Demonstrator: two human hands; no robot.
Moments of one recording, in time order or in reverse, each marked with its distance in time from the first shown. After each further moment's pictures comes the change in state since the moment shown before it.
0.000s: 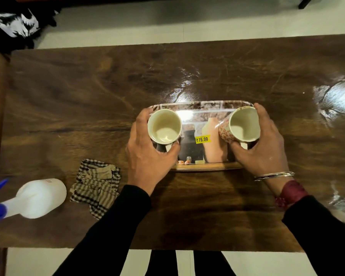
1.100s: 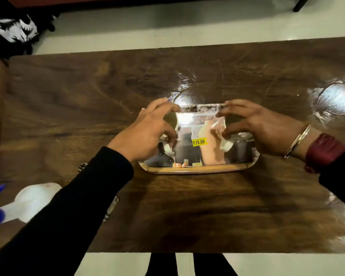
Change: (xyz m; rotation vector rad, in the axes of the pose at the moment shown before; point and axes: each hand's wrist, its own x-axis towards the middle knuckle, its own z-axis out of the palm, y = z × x) left_hand 0.077 0.010 -0.019 0.325 -0.776 0.489; right_hand 0.084 0.001 -0.044 -0.474 -0.700 -0.825
